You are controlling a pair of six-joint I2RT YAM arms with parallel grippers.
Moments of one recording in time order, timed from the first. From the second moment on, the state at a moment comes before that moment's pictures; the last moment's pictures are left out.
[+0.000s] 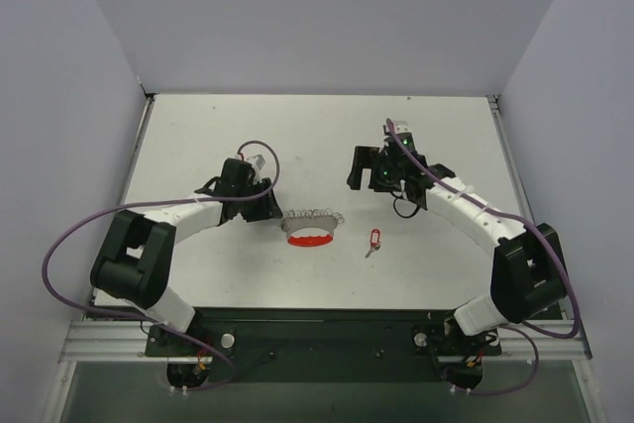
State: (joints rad) left arm -0.37 1.57 0.79 -0.11 0.24 -0.51; right arm 0.45 1.48 1.01 -0.26 -0.02 0.40
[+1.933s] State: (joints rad) left arm -0.50 1.14 0.79 0.14 0.18 -0.80; right arm 0.69 1.23 1.08 -0.16 -0.21 0.26
